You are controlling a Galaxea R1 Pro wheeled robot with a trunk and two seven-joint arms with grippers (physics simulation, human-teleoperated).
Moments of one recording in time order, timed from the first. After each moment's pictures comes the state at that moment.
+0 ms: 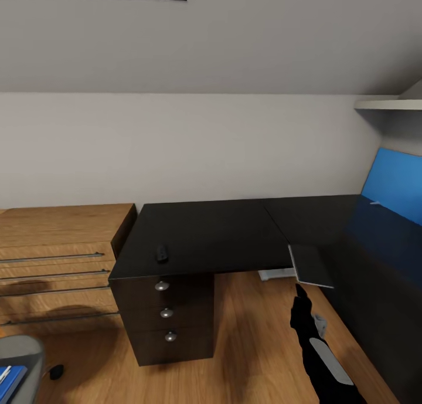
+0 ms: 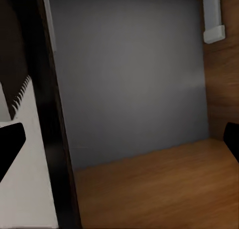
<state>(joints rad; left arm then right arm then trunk) -0.14 0.04 -0.09 -0.09 0.56 -0.60 -0.06 -0.39 -0.02 -0.04 -0.79 -1.70 -0.16 0.18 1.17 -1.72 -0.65</state>
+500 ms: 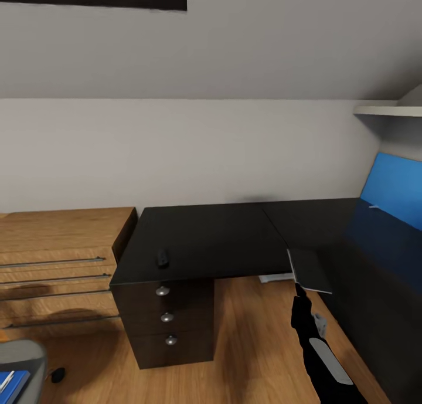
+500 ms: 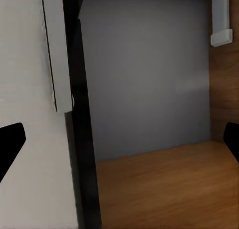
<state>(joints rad) -0.14 0.04 -0.09 -0.09 0.56 -0.60 -0.06 -0.39 -0.02 -0.04 -0.79 -1.65 -0.16 0.18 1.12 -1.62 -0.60</state>
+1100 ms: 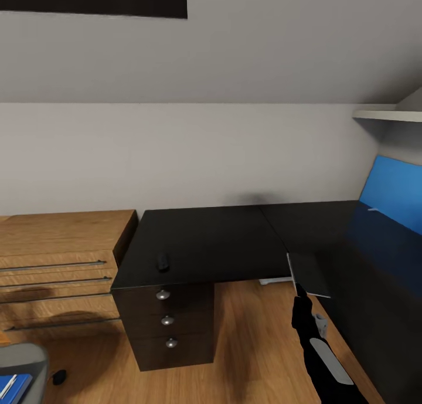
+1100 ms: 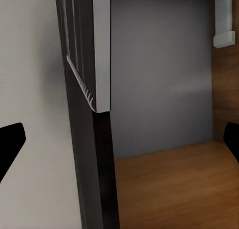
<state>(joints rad) -0.14 0.04 -0.09 -0.09 0.56 -0.60 -0.06 -0.39 -0.02 -0.04 -0.79 -1.65 -0.16 0.18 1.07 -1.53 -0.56</state>
